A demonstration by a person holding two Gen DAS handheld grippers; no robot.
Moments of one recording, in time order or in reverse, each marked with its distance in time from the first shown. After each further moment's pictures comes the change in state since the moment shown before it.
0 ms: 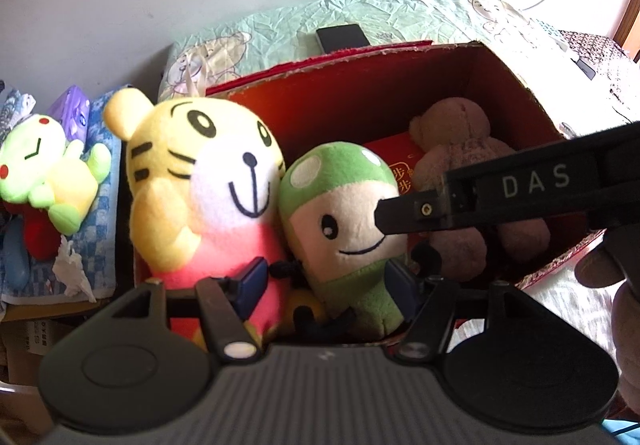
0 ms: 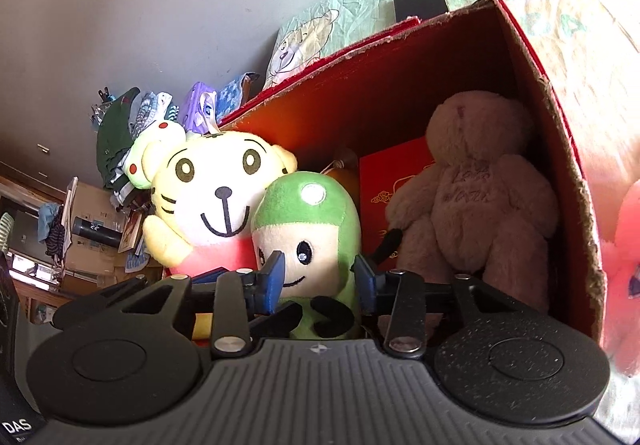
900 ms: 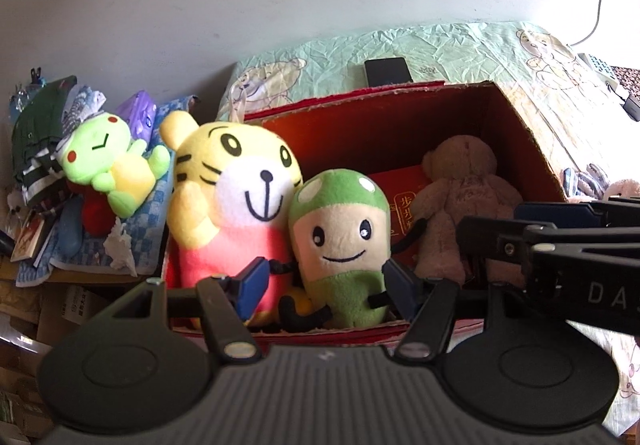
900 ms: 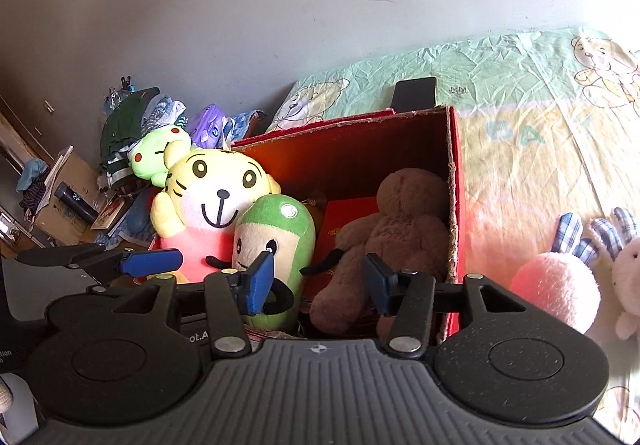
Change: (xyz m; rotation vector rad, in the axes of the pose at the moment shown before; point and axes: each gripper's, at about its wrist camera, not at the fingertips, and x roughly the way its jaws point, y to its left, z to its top) left arm -0.040 -0.048 0.001 -0.119 -0.067 0.212; right arm -0.070 -0.006 -0.024 -0.249 -0.181 -0.060
